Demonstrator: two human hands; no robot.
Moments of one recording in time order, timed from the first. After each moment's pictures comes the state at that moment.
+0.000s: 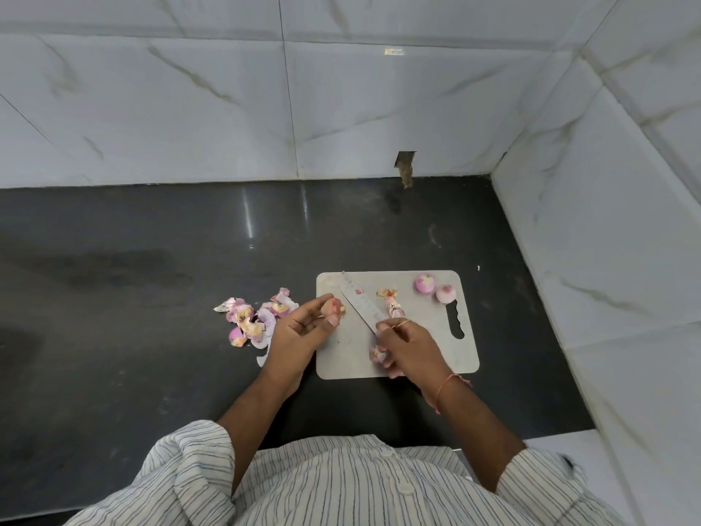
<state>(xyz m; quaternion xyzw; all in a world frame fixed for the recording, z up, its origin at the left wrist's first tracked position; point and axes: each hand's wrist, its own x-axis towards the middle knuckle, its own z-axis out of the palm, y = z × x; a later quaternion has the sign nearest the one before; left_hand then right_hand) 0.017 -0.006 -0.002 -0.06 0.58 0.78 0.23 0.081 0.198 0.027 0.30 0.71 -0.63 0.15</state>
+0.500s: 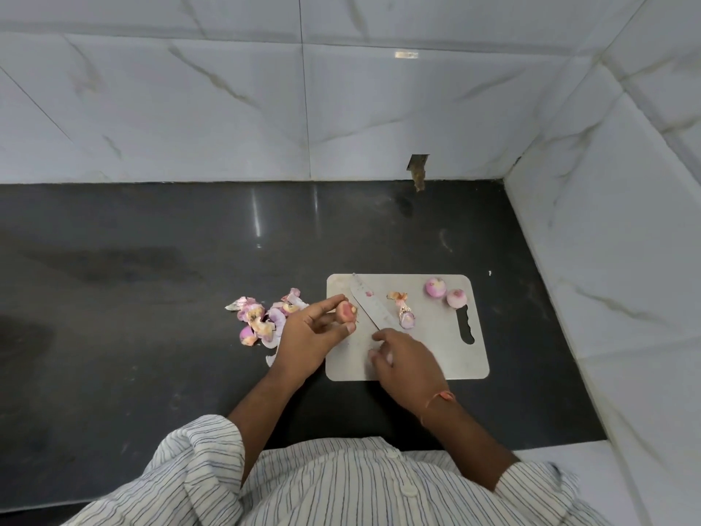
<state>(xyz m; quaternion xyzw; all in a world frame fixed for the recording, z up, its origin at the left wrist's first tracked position) 0.008 -0.011 -0.005 0.01 0.69 0.69 0.20 0.085 0.179 0.014 0.13 0.94 -0.29 0.15</state>
